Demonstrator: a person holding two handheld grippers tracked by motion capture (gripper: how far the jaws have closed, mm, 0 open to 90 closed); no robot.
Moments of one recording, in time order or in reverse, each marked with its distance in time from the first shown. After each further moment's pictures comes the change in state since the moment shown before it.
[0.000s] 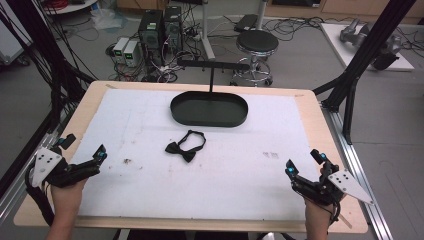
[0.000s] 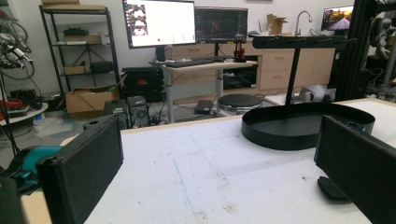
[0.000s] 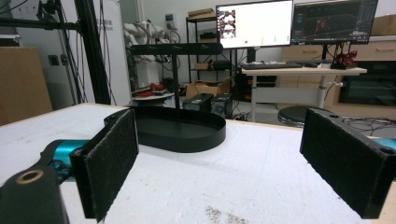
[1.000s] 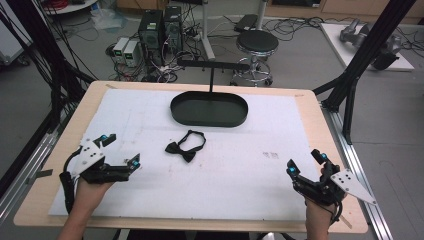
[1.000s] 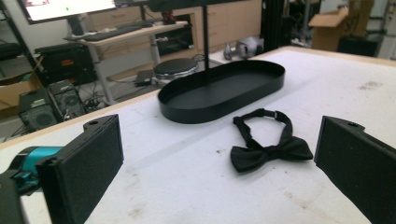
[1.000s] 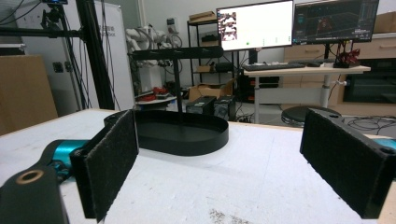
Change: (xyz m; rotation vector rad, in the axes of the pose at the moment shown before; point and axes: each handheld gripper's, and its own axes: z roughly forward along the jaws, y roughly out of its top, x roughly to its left) left arm -0.061 0.010 0.036 0.169 -0.301 0.104; right arm -0.001 0.001 -0.001 -0.010 0.011 0.033
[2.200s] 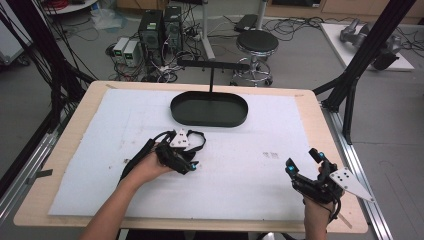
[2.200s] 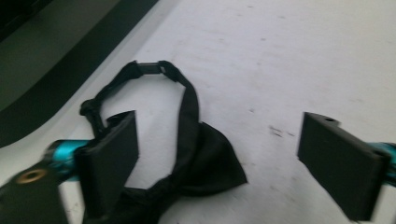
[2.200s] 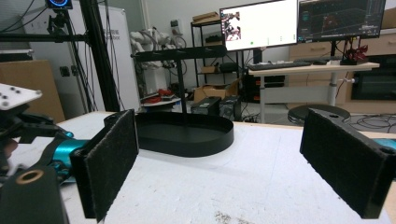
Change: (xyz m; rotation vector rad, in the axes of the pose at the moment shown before) left arm -0.074 0.004 0.165 0.498 -0.397 0.220; right arm -0.002 -0.004 0.005 -0.005 0.018 0.027
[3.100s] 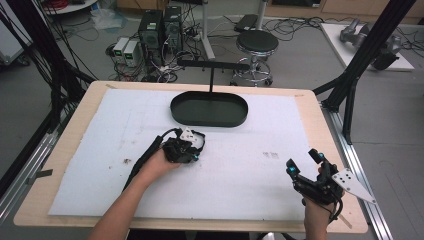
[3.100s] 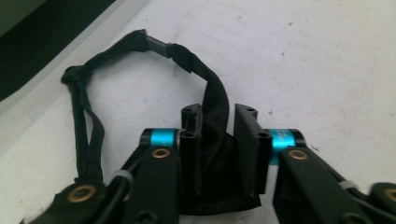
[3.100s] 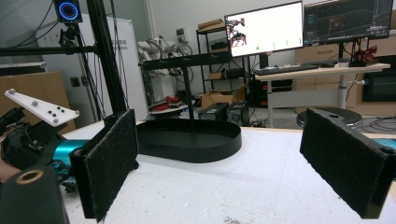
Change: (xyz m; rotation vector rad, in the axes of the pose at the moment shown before) left arm 0.005 0.003 0.022 0.110 -0.027 -0.101; right arm -0.001 -0.001 -0.002 -0.029 0.029 0.035
